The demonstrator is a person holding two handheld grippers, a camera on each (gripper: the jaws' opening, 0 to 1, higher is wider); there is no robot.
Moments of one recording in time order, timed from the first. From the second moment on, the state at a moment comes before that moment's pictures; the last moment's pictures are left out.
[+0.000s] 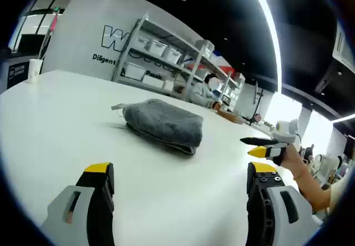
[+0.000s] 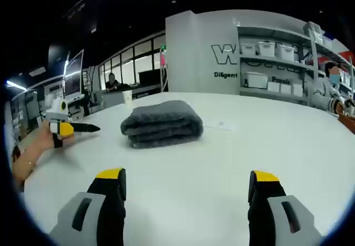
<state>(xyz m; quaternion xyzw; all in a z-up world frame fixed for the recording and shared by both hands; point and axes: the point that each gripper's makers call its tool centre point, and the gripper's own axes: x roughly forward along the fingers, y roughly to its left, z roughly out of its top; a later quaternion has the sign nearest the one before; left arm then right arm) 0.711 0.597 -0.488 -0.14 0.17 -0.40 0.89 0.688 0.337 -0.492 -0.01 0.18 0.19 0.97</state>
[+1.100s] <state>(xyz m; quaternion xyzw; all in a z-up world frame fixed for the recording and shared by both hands) 0.713 0.597 -0.488 -0.13 0.17 -0.40 0.89 0.688 0.338 -0.497 0.00 0.18 0.20 0.96</state>
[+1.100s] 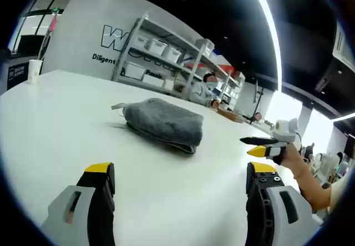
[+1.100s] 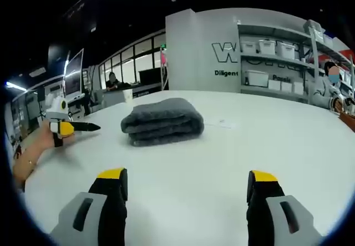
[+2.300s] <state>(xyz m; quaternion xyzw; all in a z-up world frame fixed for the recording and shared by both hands) 0.709 0.596 -0.491 -0.13 0.18 -0.40 0.89 0.687 0.339 -0.505 -0.02 0.20 0.20 0.96</state>
